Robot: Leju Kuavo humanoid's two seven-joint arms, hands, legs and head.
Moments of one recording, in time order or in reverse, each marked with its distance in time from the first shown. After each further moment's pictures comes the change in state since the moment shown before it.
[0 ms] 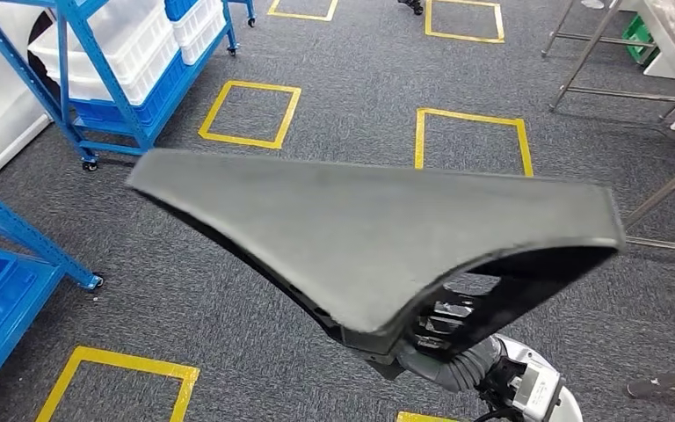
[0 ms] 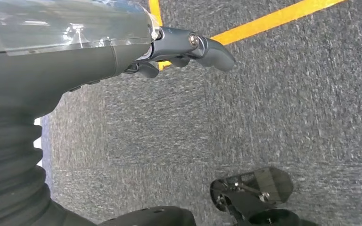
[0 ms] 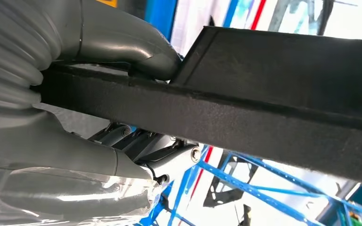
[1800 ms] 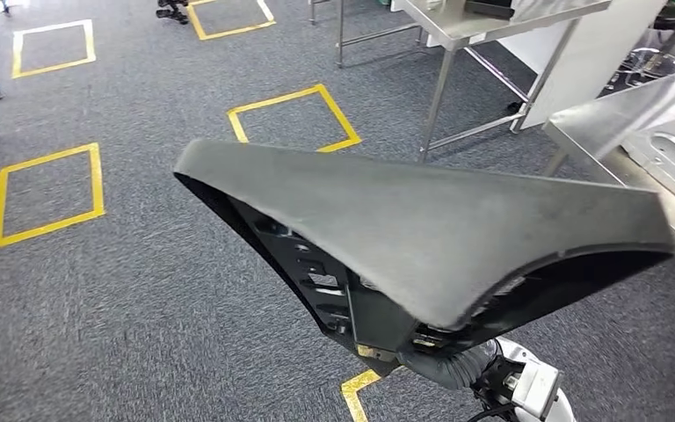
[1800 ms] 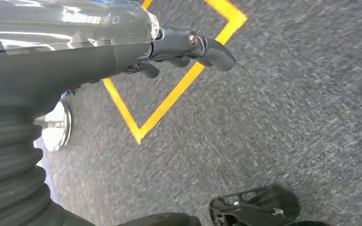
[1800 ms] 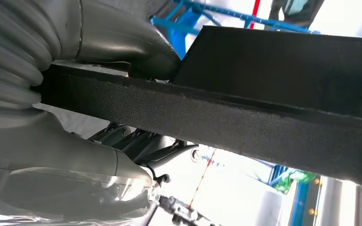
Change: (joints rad) left arm 0.016 -0.007 -0.004 0.000 -0.020 0.003 0.133; right arm -0.004 -0.003 0.027 0.038 -0.015 -0.040 -0.051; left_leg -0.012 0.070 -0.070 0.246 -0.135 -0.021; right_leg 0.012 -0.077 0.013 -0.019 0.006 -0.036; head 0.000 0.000
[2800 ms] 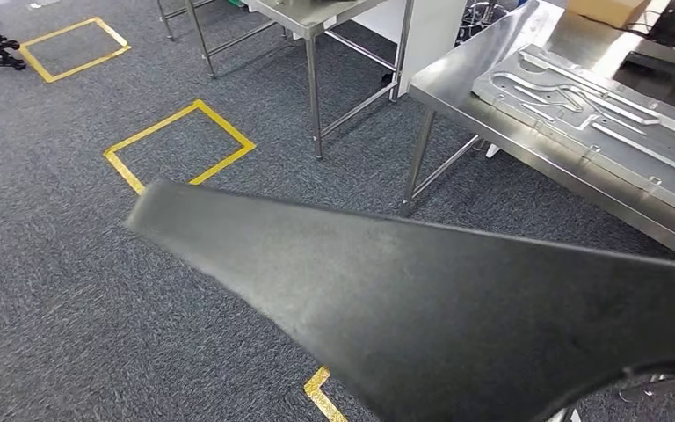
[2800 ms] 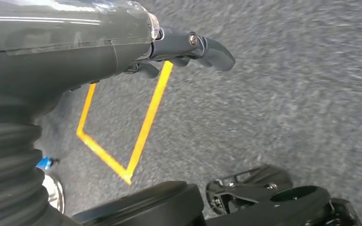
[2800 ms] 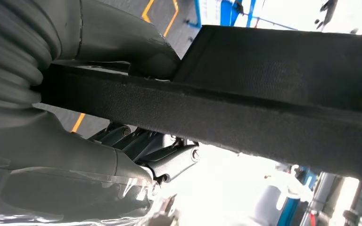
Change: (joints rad) left arm 0.002 -0.012 -0.001 0.000 -0.006 0.007 -0.026; right arm 0.030 0.002 -0.005 -0.072 0.032 -0.013 0.007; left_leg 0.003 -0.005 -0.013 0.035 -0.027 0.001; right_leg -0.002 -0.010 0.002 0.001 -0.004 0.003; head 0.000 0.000
